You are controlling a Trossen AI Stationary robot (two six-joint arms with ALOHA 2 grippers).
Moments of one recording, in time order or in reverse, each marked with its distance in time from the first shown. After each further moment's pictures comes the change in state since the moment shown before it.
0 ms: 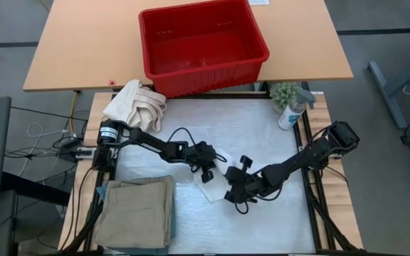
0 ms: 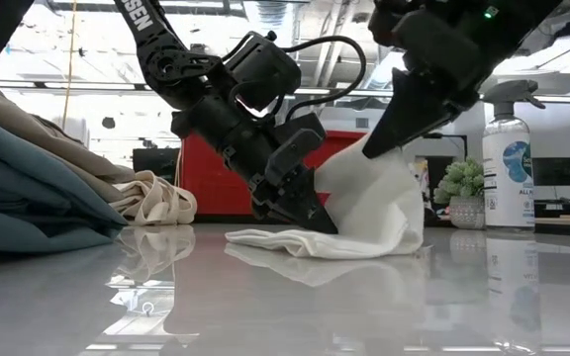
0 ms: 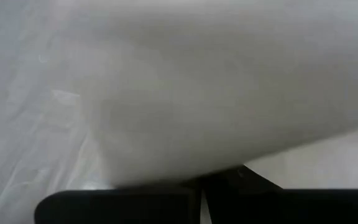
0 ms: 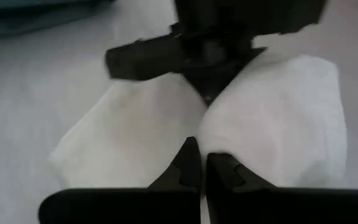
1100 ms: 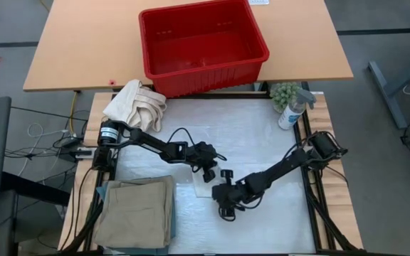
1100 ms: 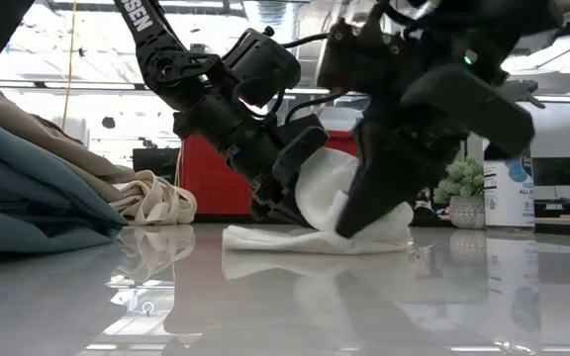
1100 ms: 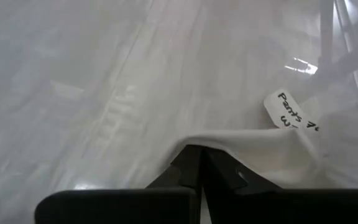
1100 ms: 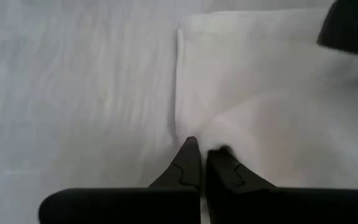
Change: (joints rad) left arm 0.002 0.002 -0.002 0.064 -0.022 -0.081; right arm -0.020 0.250 0.138 0.094 -0.340 -0.337
